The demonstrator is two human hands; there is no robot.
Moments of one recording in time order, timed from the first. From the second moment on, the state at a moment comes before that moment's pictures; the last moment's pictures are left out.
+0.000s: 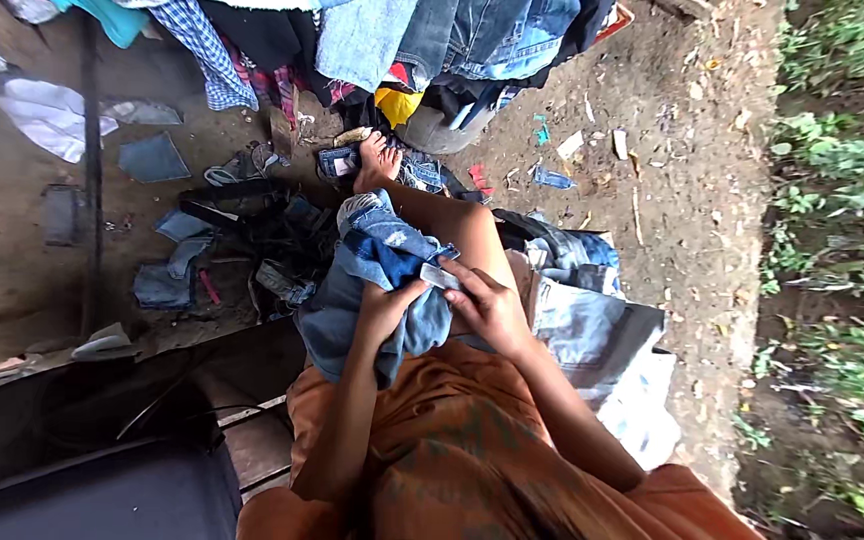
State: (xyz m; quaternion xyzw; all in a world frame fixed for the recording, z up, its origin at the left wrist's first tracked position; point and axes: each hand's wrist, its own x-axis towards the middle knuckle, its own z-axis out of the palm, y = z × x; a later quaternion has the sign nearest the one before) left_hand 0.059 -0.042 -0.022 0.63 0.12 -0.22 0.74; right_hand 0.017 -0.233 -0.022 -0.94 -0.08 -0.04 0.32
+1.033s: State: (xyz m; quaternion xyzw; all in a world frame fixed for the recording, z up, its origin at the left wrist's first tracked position) left_hand 0.062 -0.037 -0.025 0.58 0.13 -0.27 0.76; right_hand 0.044 -0.211 -0.012 -0.53 0.20 0.23 0.79
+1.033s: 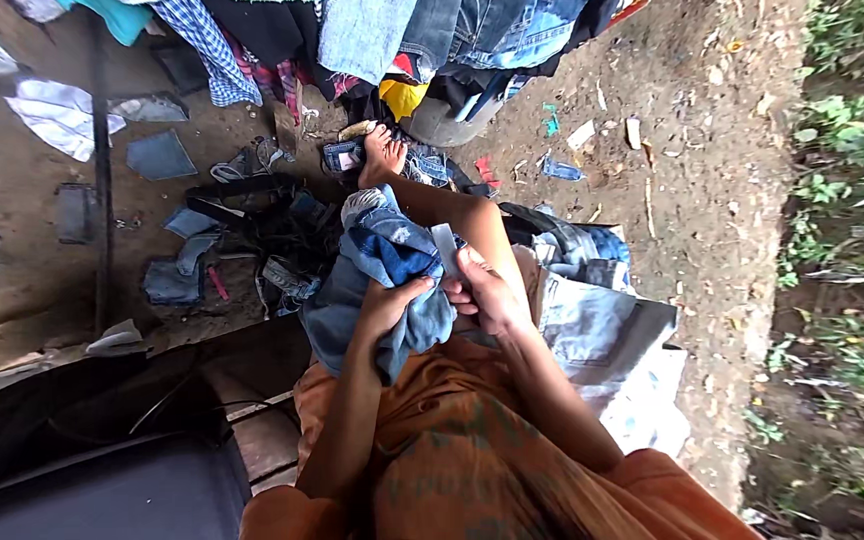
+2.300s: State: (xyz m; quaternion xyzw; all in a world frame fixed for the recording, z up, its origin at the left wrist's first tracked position) left_hand 0.062 -0.038 -0.014 0.57 0.14 -0.26 0.77; right_hand 0.022 -0.220 -0.015 -0.77 0.08 -0.02 0.63
